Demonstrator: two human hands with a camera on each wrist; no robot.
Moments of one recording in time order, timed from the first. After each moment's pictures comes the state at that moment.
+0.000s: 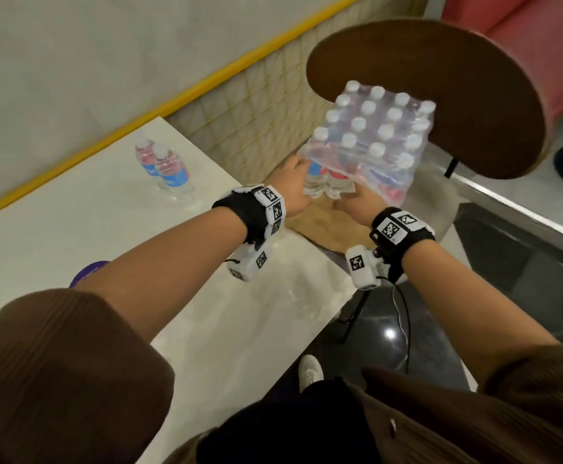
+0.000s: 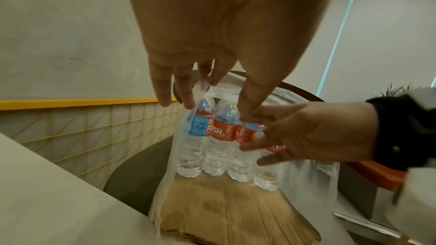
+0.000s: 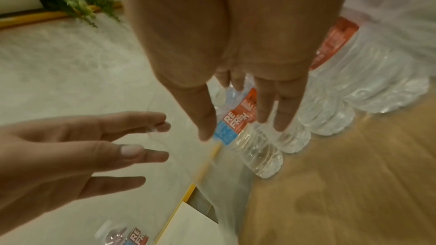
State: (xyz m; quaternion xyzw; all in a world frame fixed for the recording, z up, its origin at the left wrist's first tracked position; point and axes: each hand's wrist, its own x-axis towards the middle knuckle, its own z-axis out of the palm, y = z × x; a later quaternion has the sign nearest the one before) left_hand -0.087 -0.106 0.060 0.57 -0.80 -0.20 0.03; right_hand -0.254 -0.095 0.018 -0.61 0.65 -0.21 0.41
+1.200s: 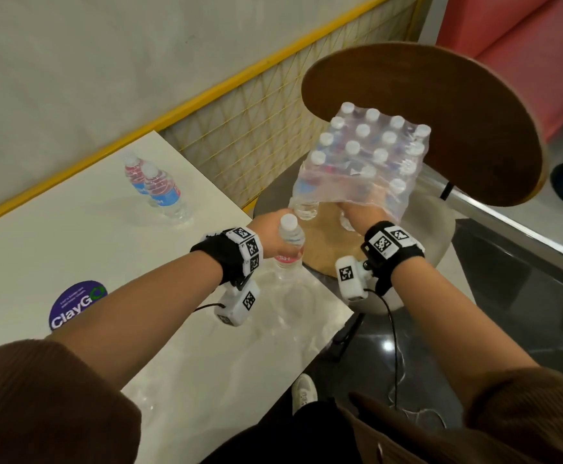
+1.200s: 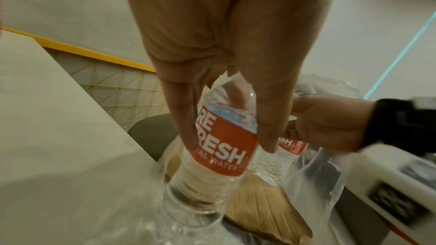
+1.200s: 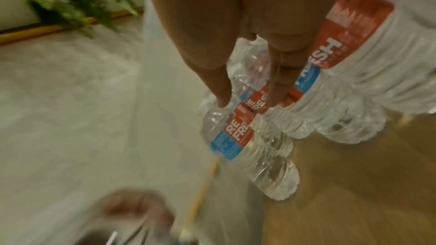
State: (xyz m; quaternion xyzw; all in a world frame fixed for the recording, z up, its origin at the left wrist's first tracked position) left_hand -0.073 -0.094 0.038 0.60 -0.71 -0.37 0.03; right_hand -0.273 -0.117 0.025 -0.45 0.76 -0.23 0.41
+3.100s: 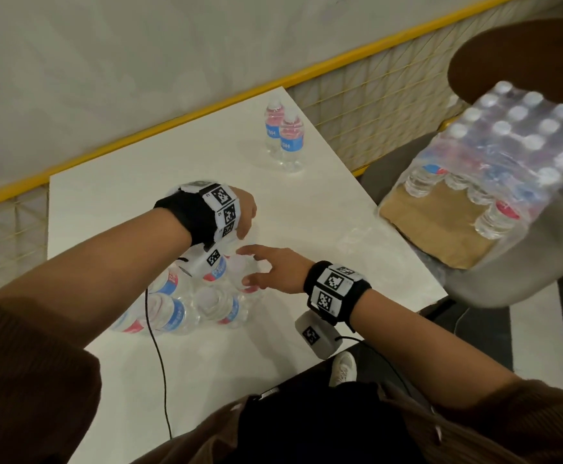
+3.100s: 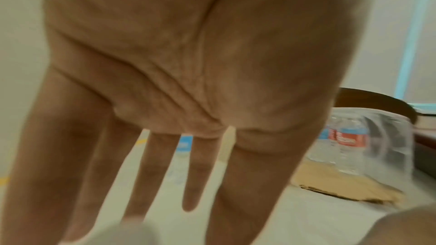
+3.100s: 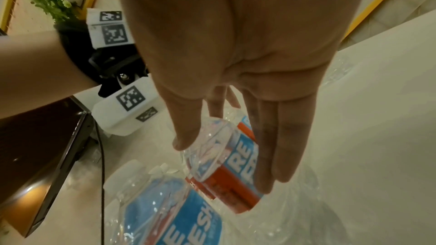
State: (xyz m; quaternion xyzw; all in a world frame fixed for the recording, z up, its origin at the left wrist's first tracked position) left_hand 0.134 0.026 0.089 0.71 -0.60 -0.21 -0.30; right_hand -0.012 0.064 0.020 -0.78 0.30 0.04 0.54
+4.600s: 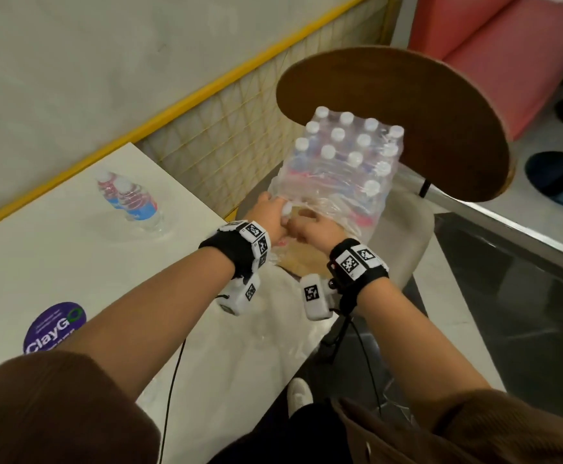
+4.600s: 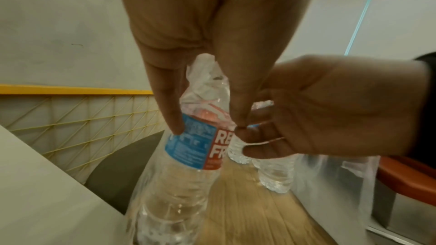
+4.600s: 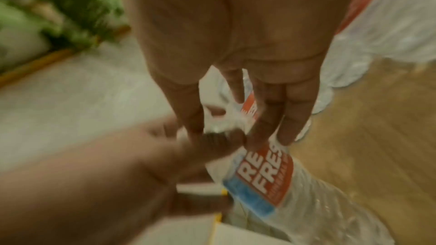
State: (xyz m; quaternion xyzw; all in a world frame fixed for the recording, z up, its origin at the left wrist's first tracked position) left_hand -0.109 -0.136 0.026 0.63 -0.74 -0.25 0.04; right_hand -0.237 -0.102 0.022 -0.48 0.65 -0.25 0.54
